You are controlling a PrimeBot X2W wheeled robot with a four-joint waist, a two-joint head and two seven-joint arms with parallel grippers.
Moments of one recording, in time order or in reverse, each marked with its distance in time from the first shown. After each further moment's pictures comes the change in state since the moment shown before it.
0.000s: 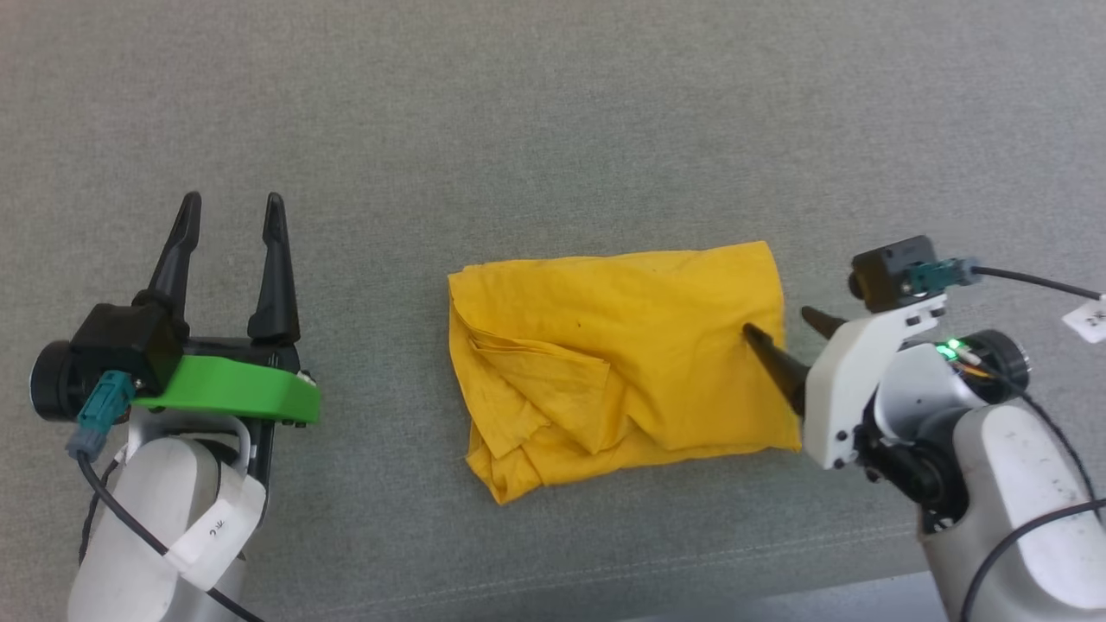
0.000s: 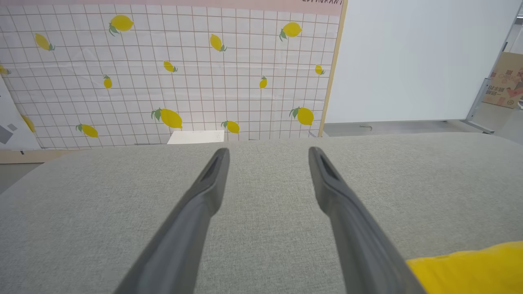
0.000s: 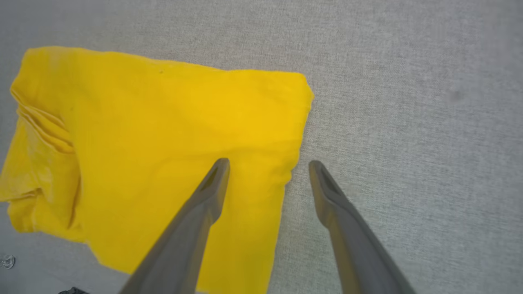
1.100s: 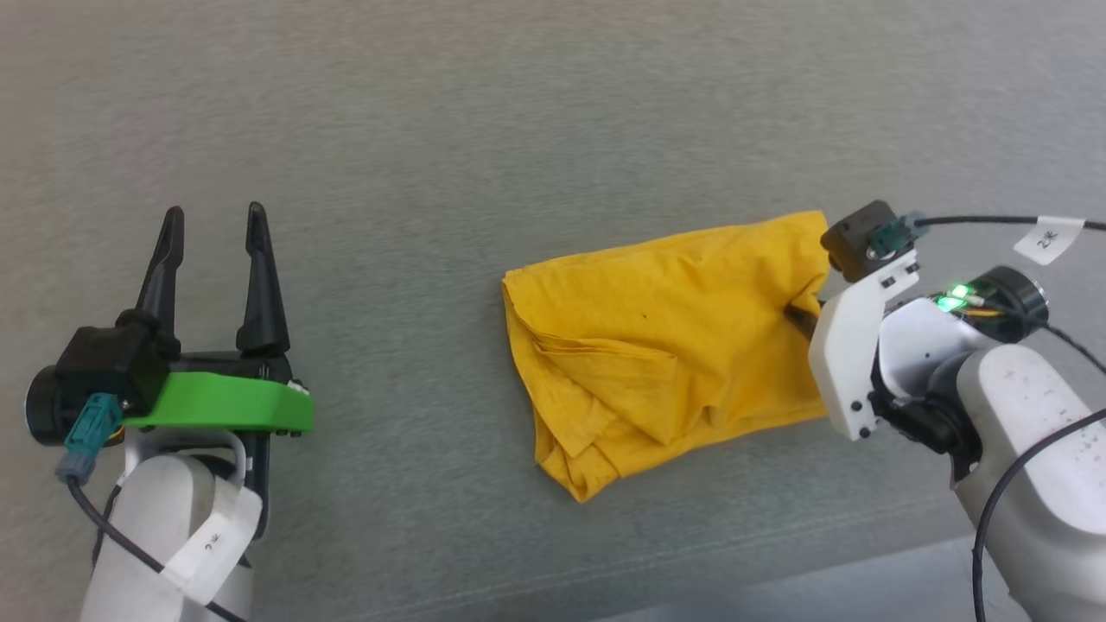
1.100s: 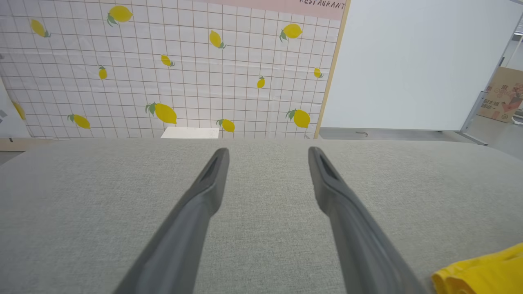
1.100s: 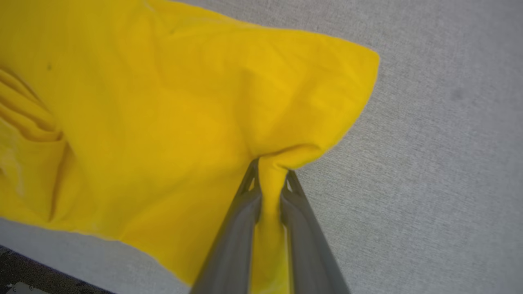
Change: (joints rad) left arm 0.036 -0.107 0.130 -0.014 0.077 -0.064 -0.004; right arm -0.166 -0.166 0.205 0.112 0.009 0.000 0.078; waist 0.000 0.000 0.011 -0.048
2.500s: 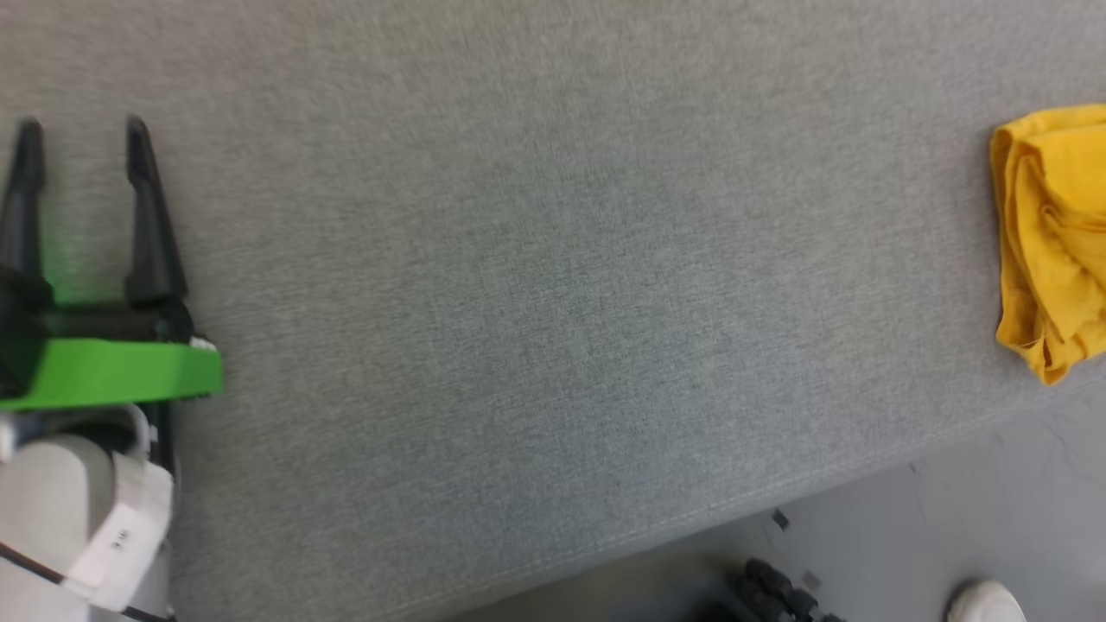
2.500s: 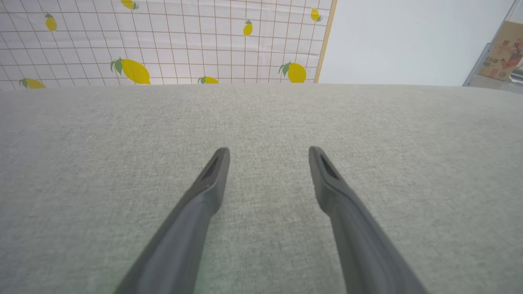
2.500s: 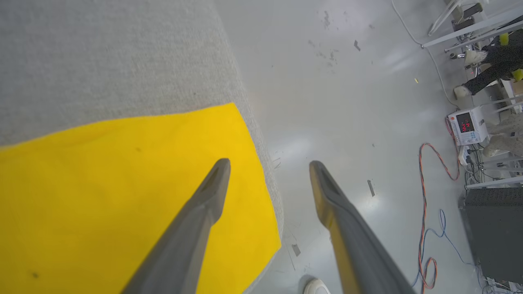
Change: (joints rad) left arm -0.005 0.115 0.063 -0.251 0.026 0.054 0.114; right arm -0.261 -0.225 -0.669 0.490 -0.317 0.000 -0.336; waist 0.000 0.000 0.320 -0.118
